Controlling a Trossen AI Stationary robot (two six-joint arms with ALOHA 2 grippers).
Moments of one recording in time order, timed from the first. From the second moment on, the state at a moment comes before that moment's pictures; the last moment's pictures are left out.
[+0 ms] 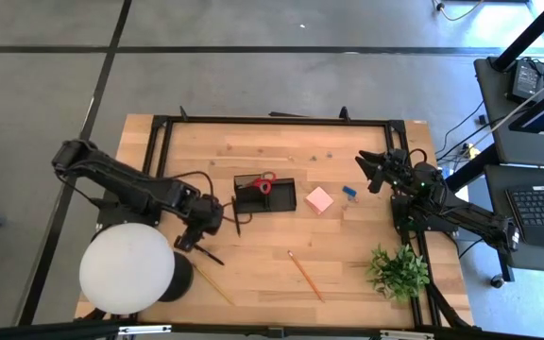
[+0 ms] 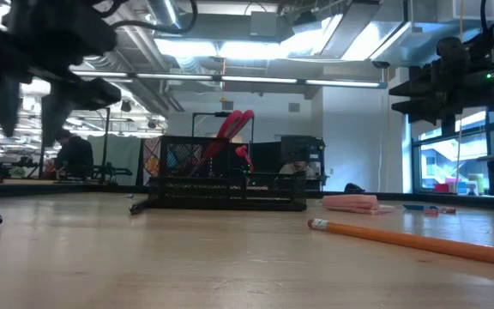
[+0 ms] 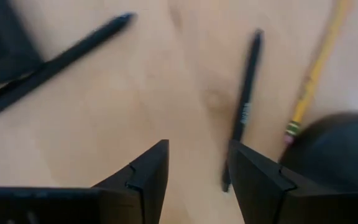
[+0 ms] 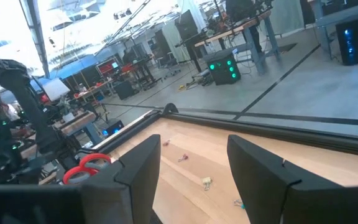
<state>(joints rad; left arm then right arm) -0.27 1.29 0.80 -0.83 0.13 0.07 -0.44 0.00 0.01 0.05 0.14 0.44</state>
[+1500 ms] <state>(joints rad) -0.49 1.39 0.77 -0.75 0.01 -0.07 -0.44 0.00 0.01 0.05 0.14 0.44</state>
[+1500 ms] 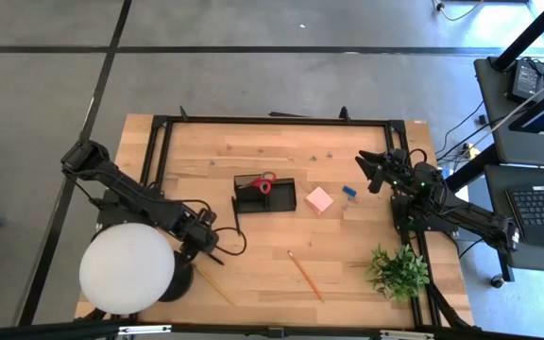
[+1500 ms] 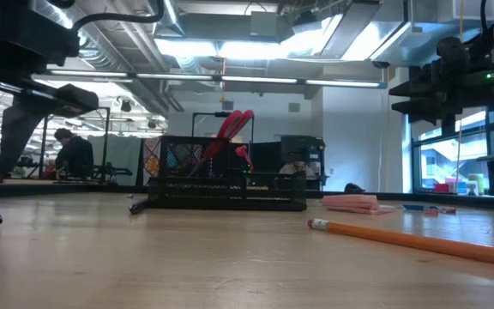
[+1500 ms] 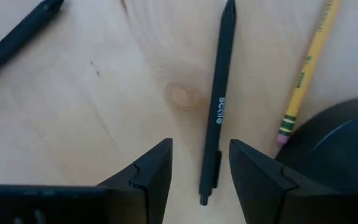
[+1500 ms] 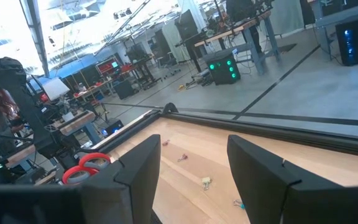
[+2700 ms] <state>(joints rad) -0.55 1.49 0.66 -0.63 0.02 -0.23 -0.44 0.00 0.01 0.05 0.14 0.44</state>
